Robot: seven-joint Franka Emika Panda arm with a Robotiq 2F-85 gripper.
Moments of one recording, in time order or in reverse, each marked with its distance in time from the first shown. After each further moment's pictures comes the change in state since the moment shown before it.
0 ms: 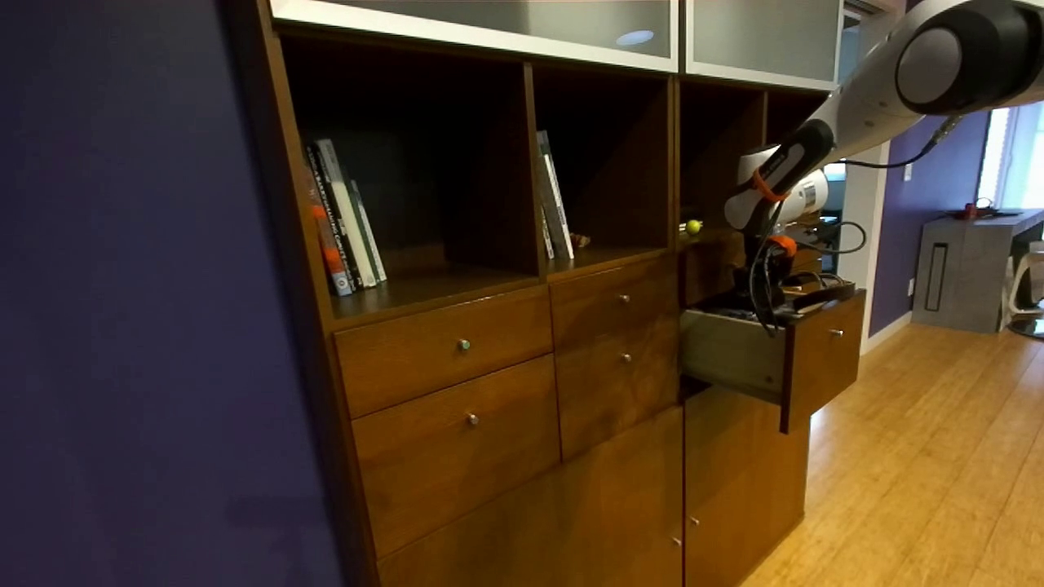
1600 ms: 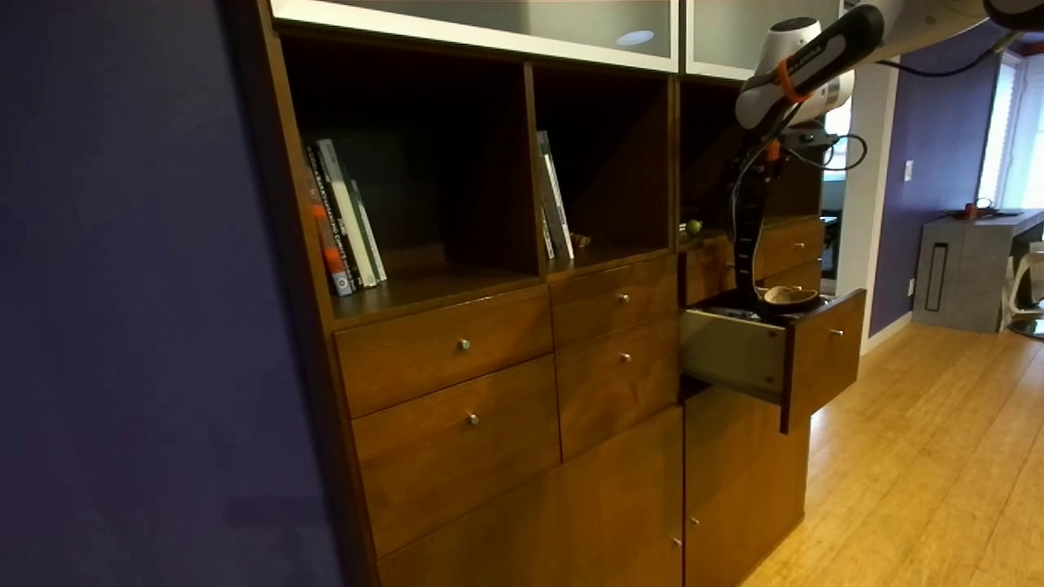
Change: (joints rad) arm 0.047 -0.273 -0.021 0.052 -0.010 0.086 0.323
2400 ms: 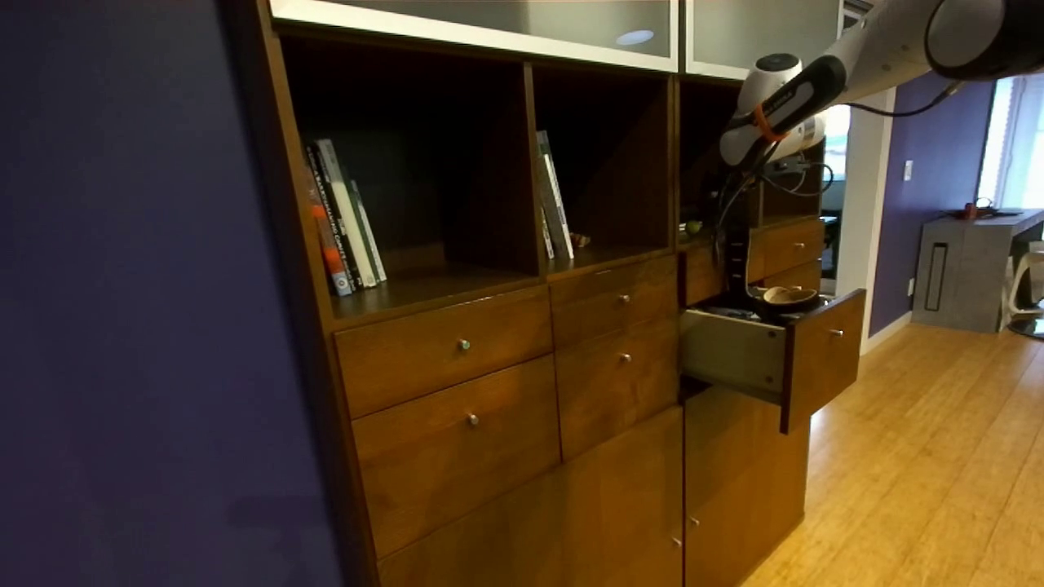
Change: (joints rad) arm -0.001 0.154 -0.005 0.080 0.000 0.242 0.025
